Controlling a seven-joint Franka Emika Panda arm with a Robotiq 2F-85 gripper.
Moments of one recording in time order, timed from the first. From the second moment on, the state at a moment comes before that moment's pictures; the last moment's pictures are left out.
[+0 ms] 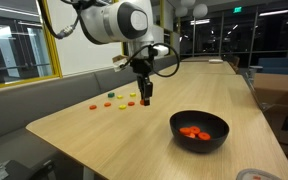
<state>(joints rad) 0.03 0.08 -0.11 -2.47 0.05 2.64 0.73</state>
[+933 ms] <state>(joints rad) -0.21 0.10 -0.21 -2.40 0.33 2.59 0.43</state>
